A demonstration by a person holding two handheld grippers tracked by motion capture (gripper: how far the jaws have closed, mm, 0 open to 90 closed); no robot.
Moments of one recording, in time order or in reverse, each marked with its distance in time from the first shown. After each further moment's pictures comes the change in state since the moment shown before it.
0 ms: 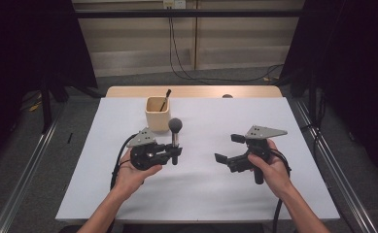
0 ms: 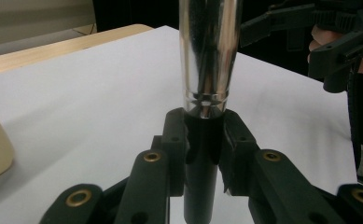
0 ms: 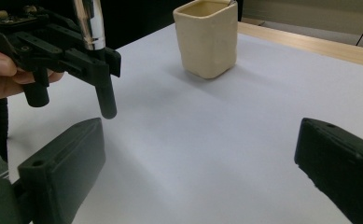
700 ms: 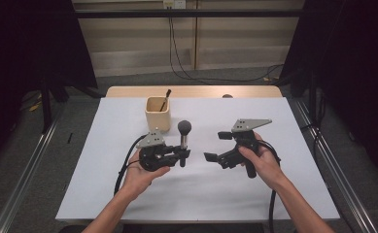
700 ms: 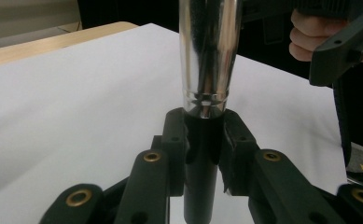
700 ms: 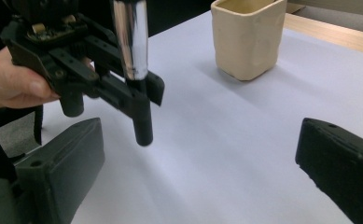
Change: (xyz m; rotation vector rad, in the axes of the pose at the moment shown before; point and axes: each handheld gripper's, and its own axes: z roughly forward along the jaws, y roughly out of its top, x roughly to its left) left arm -0.009 0.001 0.019 0.001 -0.041 0.001; right arm 0.006 0.023 0.024 0.081 0.124 -0.034
